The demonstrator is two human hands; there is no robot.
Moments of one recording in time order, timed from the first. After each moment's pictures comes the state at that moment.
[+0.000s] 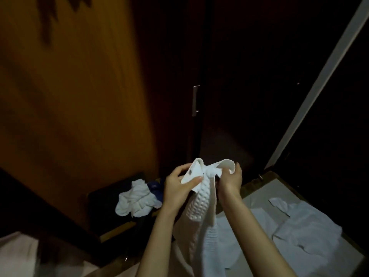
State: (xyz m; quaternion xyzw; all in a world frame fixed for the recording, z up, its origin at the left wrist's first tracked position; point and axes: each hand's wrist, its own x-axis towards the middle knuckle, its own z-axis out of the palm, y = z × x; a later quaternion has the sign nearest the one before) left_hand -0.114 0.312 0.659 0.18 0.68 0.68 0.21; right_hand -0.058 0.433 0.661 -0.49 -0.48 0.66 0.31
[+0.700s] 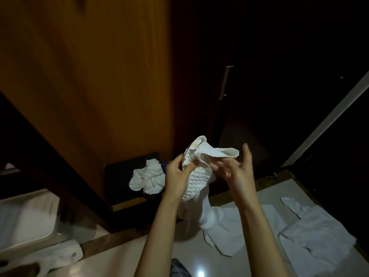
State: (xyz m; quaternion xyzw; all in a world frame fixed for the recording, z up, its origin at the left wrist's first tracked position) left_hand -0.119 0.265 0.645 0.14 0.62 0.76 0.15; right_hand -0.043 0.382 0.665 -0.25 -0.54 0.76 0.26
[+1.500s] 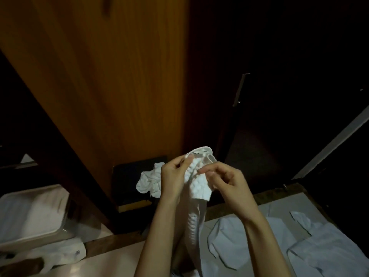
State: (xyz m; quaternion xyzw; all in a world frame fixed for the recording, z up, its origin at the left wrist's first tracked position) left_hand -0.137 0.236 0.651 0.08 0.65 0.75 0.10; right_hand -0.040 0.341 0.696 -0.05 -0.77 0.62 0.13
